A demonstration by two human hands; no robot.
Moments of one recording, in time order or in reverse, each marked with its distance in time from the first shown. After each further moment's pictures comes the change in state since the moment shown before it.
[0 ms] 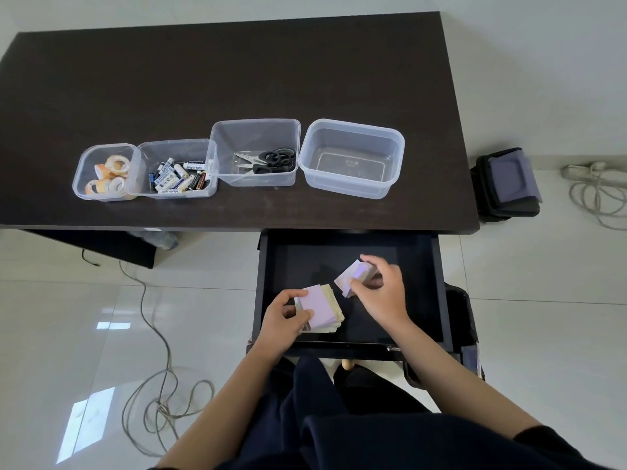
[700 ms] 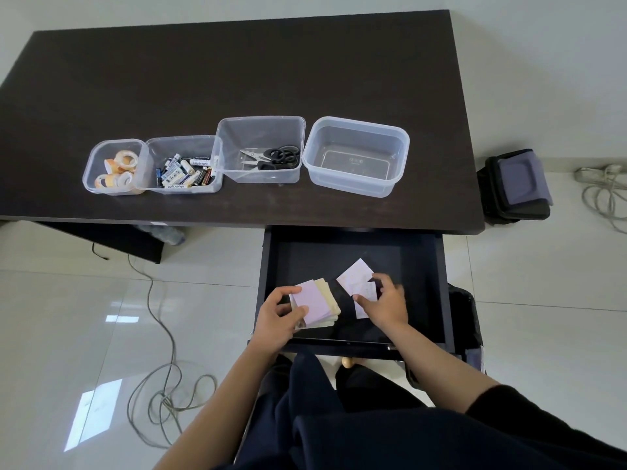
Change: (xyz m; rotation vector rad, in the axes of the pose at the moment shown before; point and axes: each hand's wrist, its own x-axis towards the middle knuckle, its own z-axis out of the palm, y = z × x) left_hand -0.005 -0.005 -0.004 -0.116 0.064 -0.002; right_hand 0.017 0.062 0.010 -0.335 -0.092 0.216
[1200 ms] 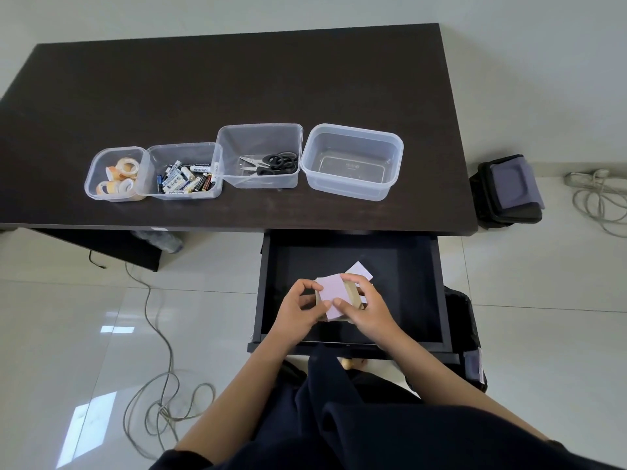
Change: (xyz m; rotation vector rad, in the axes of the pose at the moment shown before) left_hand 0.002 0.018 0.028 0.044 -0.161 0.111; right_hand -0.052 -0.039 -0.013 0.388 -0.267 -0.292
